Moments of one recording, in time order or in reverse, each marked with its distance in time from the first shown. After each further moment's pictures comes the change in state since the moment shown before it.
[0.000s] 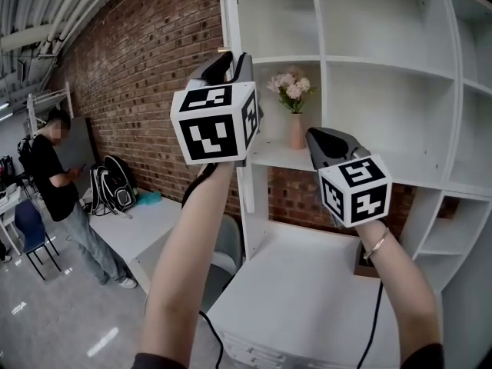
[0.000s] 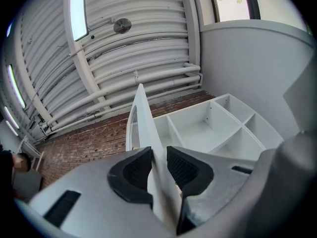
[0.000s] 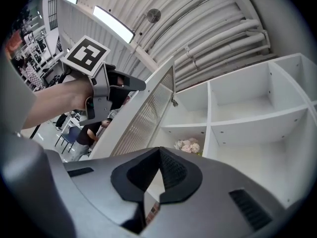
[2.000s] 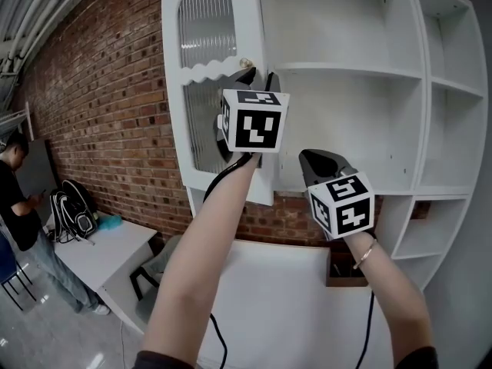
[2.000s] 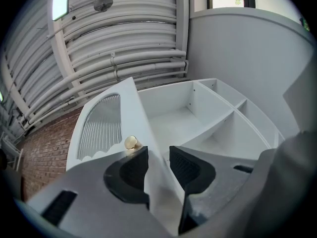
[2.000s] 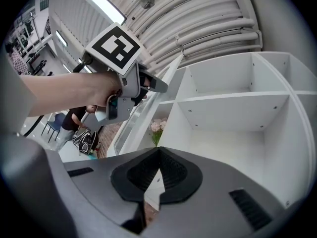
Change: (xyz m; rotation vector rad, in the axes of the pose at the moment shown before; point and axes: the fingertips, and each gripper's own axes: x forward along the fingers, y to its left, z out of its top) left arm 0.136 -0.136 -0.072 0.034 0.077 -0.184; right arm -0.008 -0.102 -0.077 -0.025 0.133 -0.156
